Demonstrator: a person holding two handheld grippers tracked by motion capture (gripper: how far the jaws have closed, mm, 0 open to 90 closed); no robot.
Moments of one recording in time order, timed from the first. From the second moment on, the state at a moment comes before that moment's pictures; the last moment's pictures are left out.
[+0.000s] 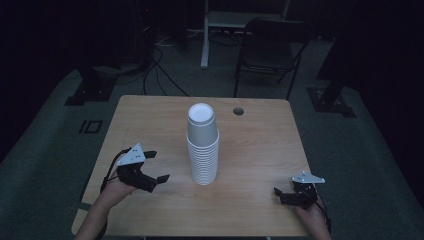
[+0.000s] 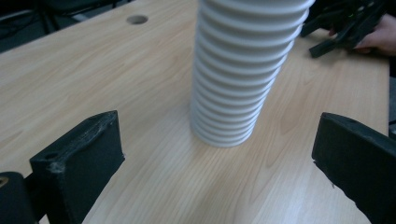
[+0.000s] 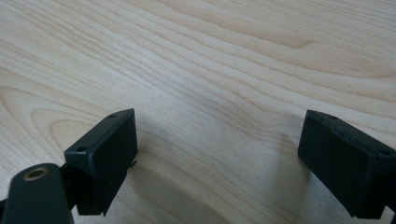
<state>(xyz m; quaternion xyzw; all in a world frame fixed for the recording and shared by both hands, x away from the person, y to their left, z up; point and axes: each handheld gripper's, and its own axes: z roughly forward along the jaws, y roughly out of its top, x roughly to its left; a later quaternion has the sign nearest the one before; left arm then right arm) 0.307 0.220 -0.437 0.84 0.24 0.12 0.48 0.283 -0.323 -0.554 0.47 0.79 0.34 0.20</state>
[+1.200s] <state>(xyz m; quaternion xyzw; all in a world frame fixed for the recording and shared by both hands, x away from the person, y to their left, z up) 0.331 0.164 -0.374 0.81 0.19 0.10 0.54 0.283 -0.323 -0.554 0.47 0.79 0.34 0.20</state>
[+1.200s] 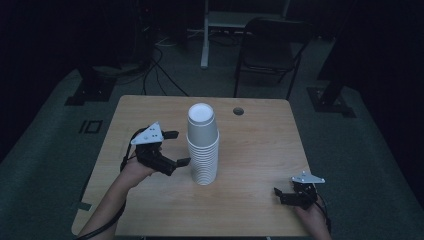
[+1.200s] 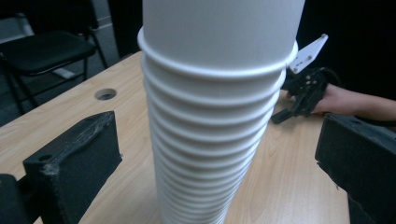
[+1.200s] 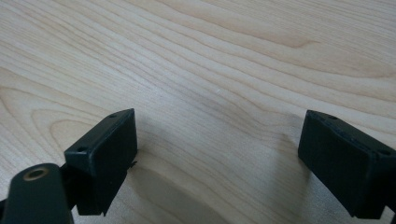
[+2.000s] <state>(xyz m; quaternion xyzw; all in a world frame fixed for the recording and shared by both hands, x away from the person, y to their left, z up) 0.353 0.127 -0.374 0.80 0.17 0.09 0.56 0.283 -0.323 -0.554 0.47 0.79 0.34 0.20</state>
